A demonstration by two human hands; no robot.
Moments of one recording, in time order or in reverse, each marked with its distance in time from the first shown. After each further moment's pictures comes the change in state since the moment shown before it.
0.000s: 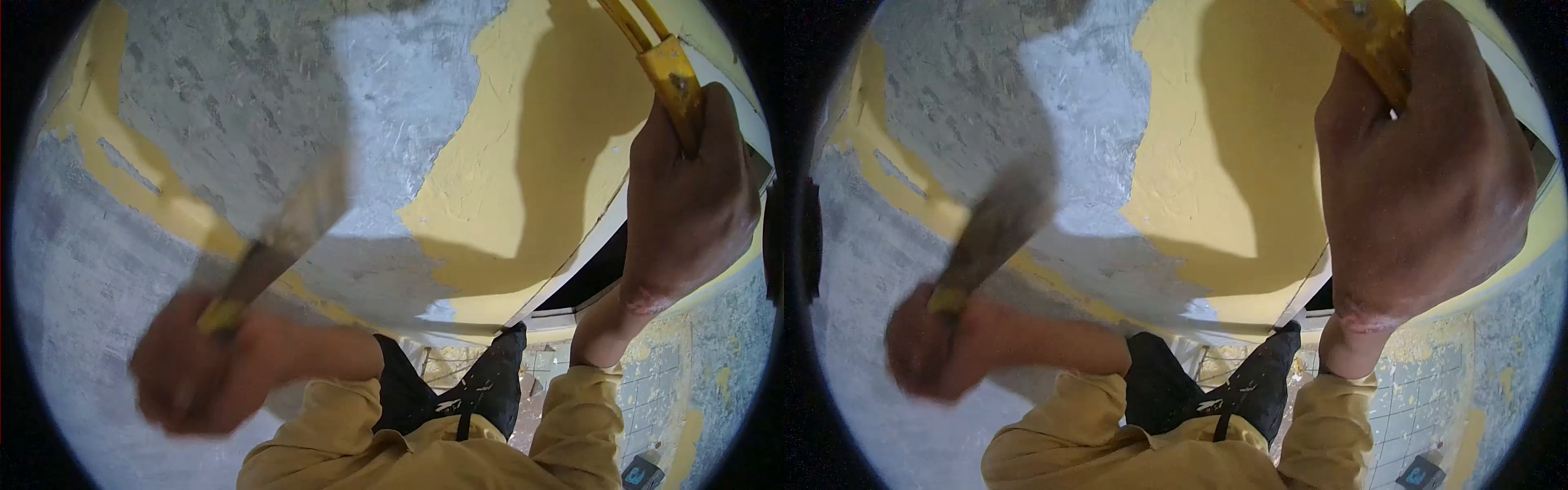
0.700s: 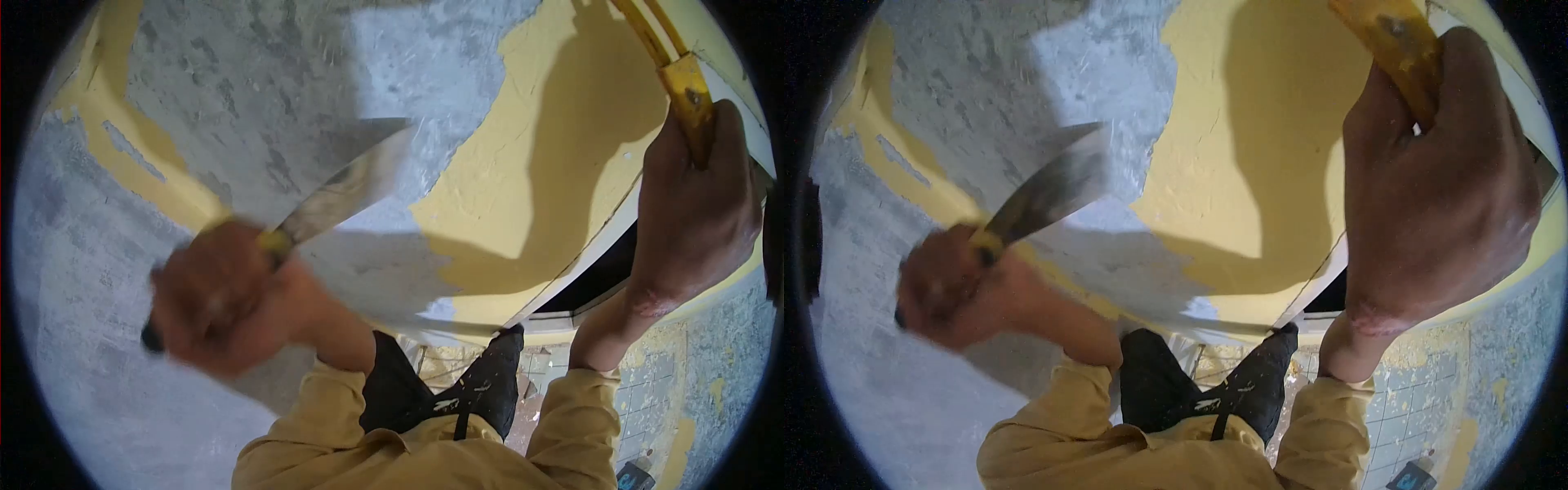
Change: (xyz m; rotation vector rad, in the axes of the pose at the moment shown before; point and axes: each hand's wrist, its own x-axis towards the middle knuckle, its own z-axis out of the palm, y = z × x) left_hand 0.002 0.019 -0.009 0.990 -0.063 0.254; right_hand -0.004 0.001 0.001 -0.011 0.020 -0.012
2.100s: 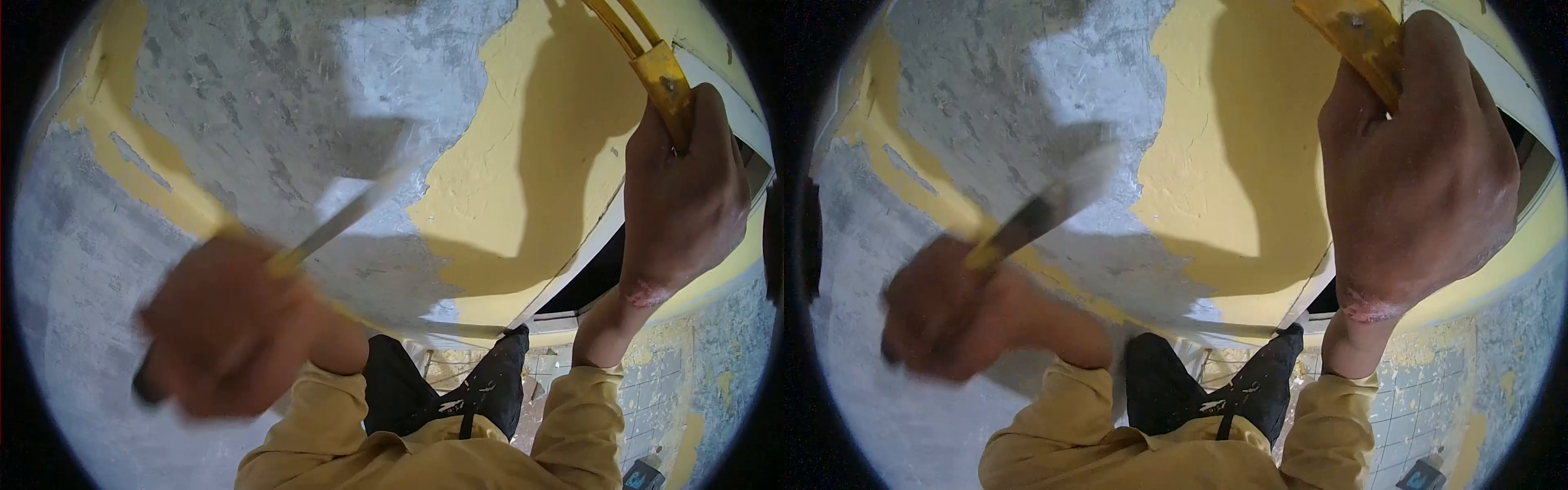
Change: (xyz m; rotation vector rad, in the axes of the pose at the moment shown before) left_hand -0.002 0.011 0.058 -0.892 -0.029 -0.296; right_hand 0.004 -0.007 -0.004 0.100 0.061 -0.052
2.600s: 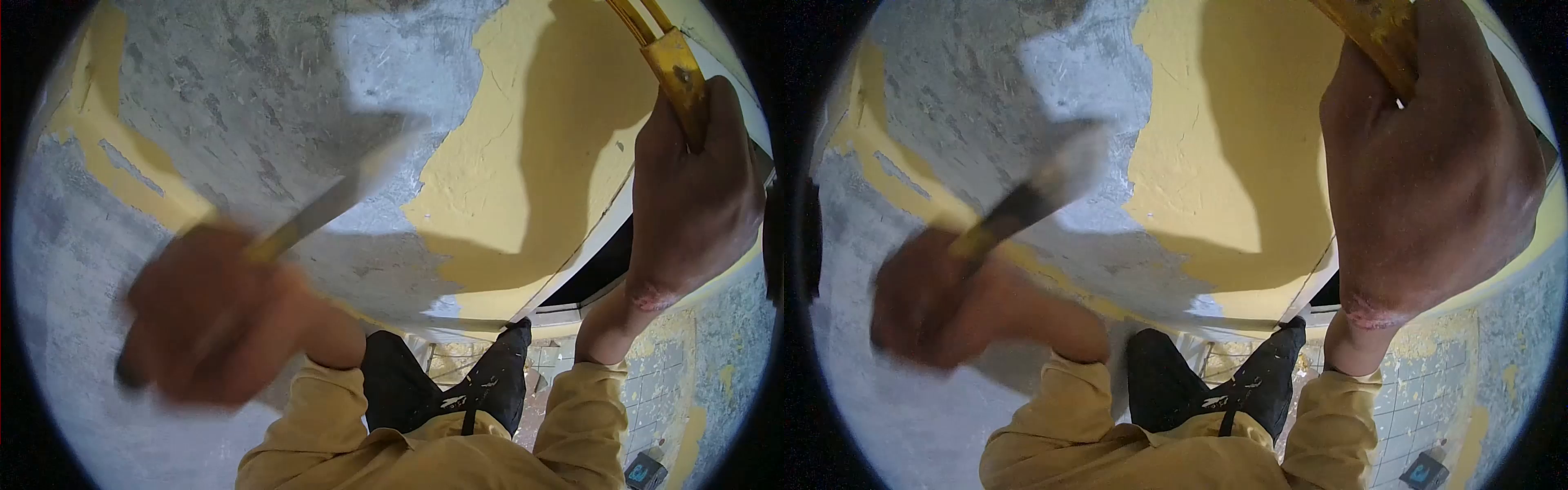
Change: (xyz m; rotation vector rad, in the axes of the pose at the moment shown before) left_hand 0.006 -0.002 -0.013 0.159 0.015 -0.028; right_hand -0.002 0.011 0.004 -0.197 -0.088 0.023
